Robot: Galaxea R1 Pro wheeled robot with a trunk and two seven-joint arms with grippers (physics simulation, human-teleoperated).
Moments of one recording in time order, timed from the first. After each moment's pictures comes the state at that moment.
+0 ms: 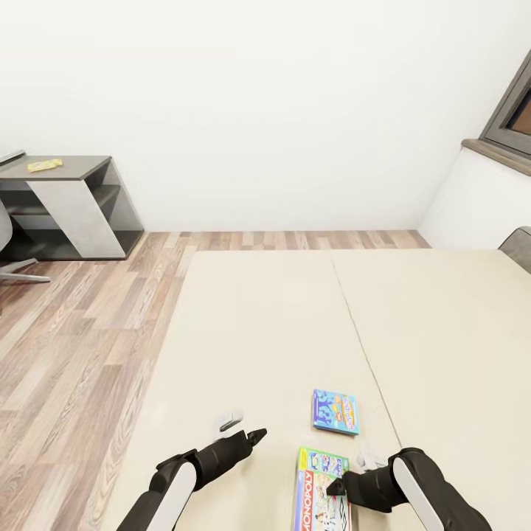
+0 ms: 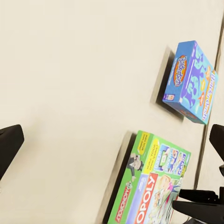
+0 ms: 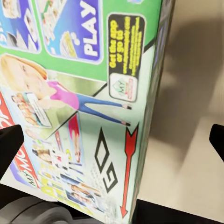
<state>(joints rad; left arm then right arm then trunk) -0.27 -0.08 -0.20 -1.08 0.69 0.54 -0.11 -0.32 -0.16 0.13 -0.99 -0.47 1.04 0.20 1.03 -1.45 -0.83</state>
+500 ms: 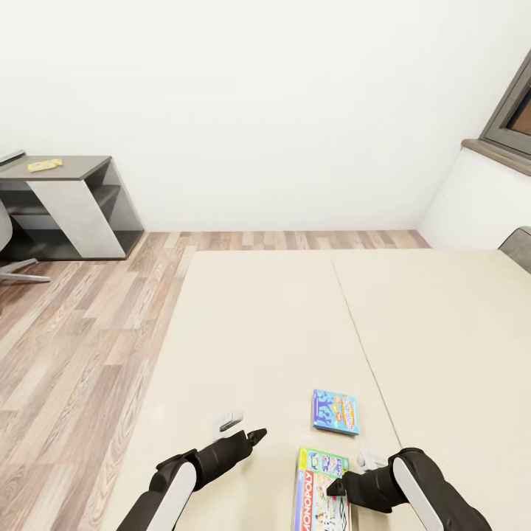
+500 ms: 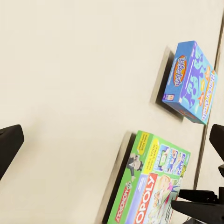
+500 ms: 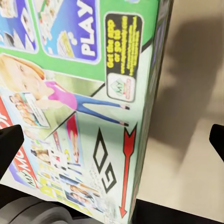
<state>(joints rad) -0.27 -0.08 -0.20 -1.08 0.69 0.54 -0.12 -0.32 -0.16 0.13 -0.98 -0.47 1.04 0.20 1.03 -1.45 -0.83</state>
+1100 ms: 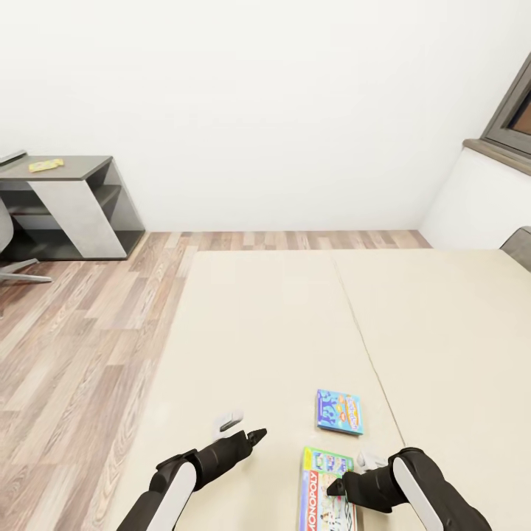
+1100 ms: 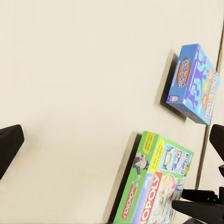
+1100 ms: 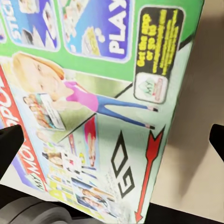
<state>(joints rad) -0.27 -0.08 -0.20 -1.08 0.69 0.54 -0.11 -0.32 -0.16 0.13 -0.98 -0.47 1.04 0.20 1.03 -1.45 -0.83</state>
